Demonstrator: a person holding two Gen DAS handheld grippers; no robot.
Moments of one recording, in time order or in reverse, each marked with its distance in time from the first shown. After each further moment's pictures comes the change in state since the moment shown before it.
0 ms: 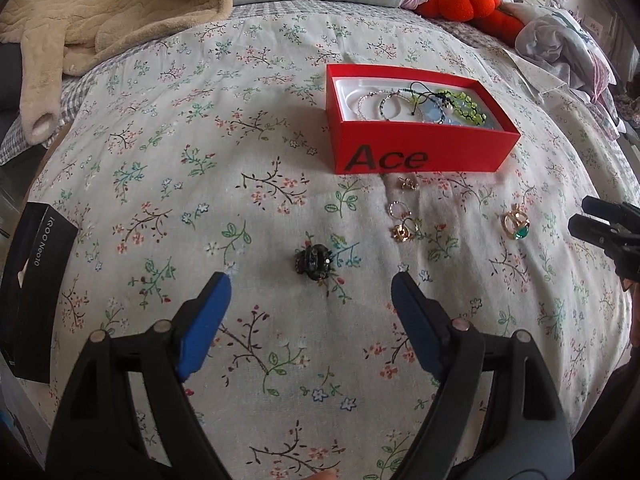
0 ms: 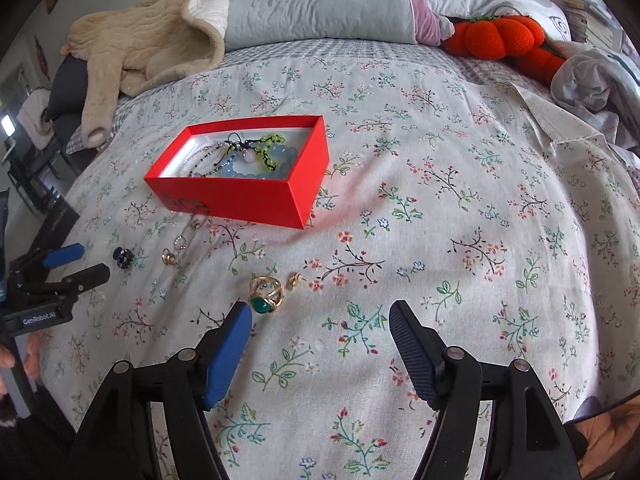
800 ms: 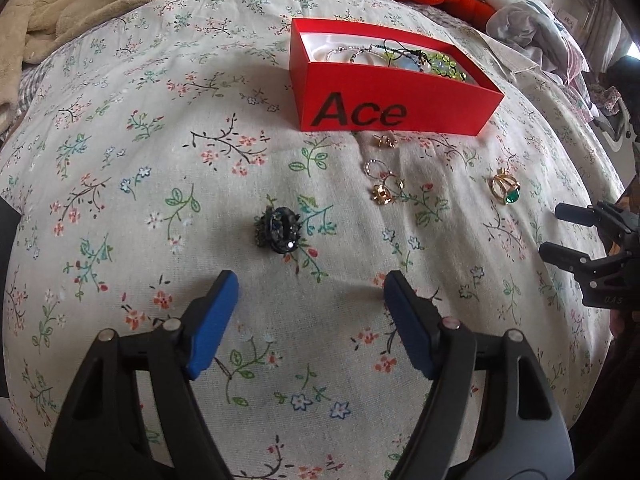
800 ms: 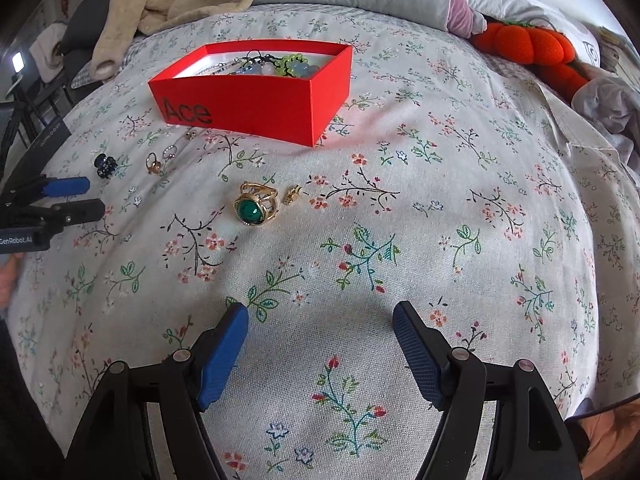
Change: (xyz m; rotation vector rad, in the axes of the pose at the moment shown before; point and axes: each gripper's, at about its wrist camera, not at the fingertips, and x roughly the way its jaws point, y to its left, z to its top) left arm 0.032 0.000 -0.013 0.029 0.040 -0.150; right arm 0.031 0.017 -0.037 -0.159 0.093 -0.049
